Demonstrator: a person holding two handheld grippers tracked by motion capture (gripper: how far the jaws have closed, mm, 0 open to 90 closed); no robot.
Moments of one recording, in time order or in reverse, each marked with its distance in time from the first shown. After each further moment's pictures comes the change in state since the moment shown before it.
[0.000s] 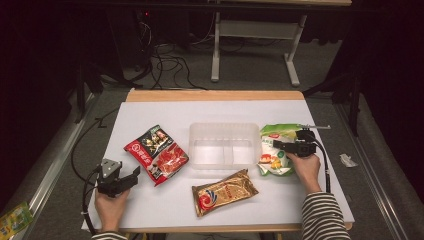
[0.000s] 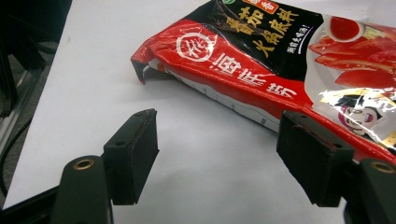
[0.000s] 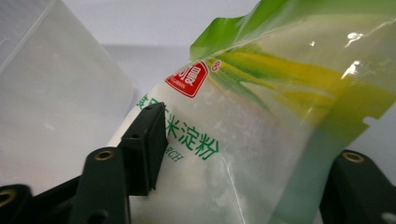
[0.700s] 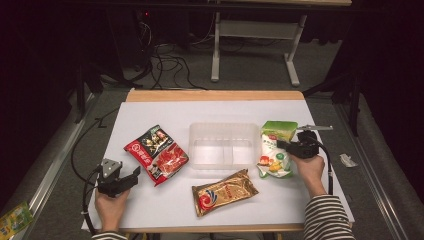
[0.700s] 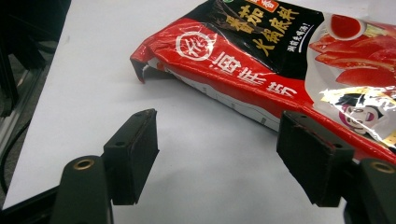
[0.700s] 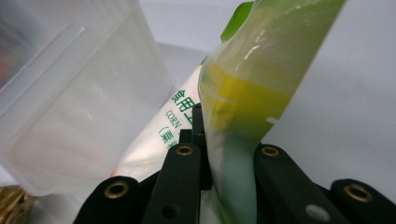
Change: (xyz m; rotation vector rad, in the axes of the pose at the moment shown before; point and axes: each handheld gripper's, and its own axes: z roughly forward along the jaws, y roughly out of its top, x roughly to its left) left arm 0.000 0.000 0.000 0.005 0.001 0.002; right arm 0.013 -0.001 -0.021 -0.028 0.067 -0.147
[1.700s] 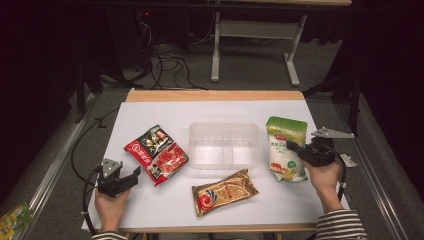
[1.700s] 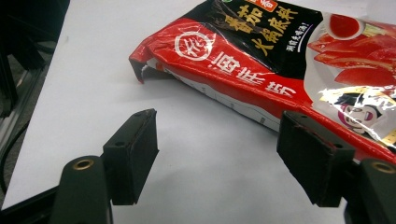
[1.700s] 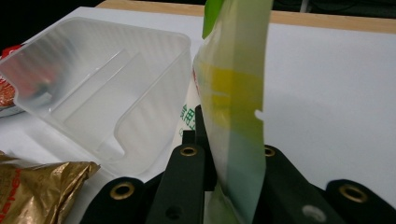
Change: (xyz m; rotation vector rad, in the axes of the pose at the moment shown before) left arm 0.000 0.000 0.000 0.000 -0.005 0.005; right arm 0.027 -0.004 -0.062 -0.120 -0.012 -0.099
